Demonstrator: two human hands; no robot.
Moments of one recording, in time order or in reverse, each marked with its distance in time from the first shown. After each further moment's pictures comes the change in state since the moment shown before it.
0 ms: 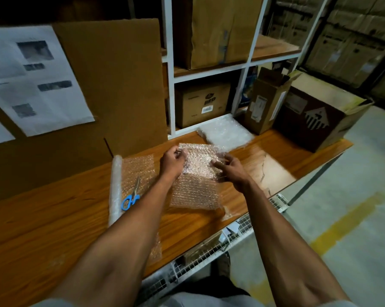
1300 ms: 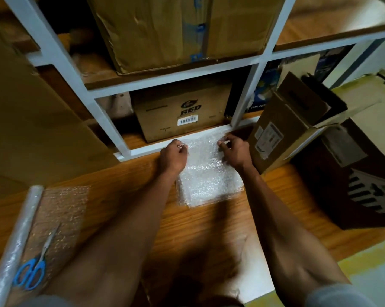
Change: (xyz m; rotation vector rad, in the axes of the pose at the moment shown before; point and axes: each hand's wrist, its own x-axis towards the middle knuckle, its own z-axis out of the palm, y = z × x) left_hand 0.320 0.019 0.254 0.355 0.171 -0.276; right_hand 0.414 0.002 -0.221 -0.531 0.085 -0.073
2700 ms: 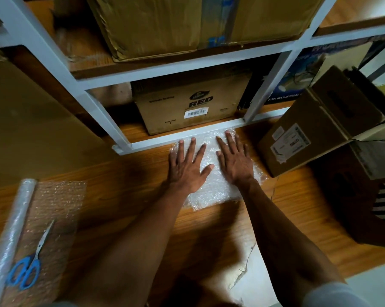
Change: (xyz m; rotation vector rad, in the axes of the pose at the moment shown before) left_hand -0.004 -0.052 0.053 0.706 -0.277 0.346; right_hand 0.009 0.062 0.054 -0.815 -0.181 -0.238
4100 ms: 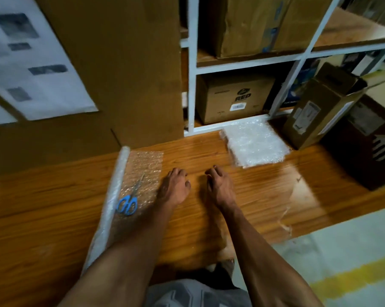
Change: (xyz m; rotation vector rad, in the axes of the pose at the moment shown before) left_hand -0.281 -0.197 -0.024 -0.203 0.180 -0.059; right_hand -0.231 -0.284 0.040 0.287 0.273 -0.075
